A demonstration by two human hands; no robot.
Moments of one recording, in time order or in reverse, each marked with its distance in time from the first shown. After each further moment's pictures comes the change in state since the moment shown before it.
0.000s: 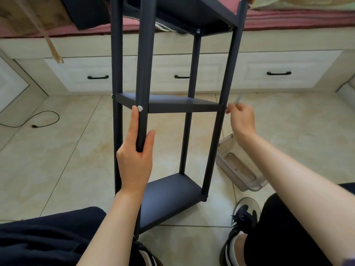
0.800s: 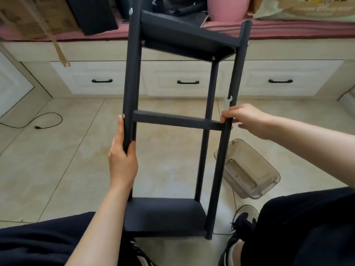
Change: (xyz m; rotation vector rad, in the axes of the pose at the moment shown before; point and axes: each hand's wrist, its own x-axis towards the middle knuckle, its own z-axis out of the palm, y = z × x) left_hand 0.017 -0.046 -0.014 -0.027 -0.082 -0.291; right_hand 0.013 -0.049 -0.035 -0.317 -0.603 0.095
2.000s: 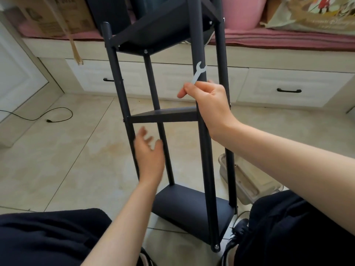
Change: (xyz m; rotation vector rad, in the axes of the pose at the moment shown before) left_hand -0.013 0.052 0.034 -0.245 0.097 -0.312; right_hand -0.060 -0.112 0.080 0.382 0.171 -0.418
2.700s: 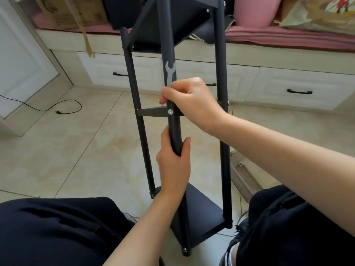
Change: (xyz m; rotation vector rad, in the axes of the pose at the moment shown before) left_hand -0.048 0.002 0.007 -0.061 -0.012 0.231; right_hand -0.005 -0.018 0.040 -0.248 -0.267 -0.150
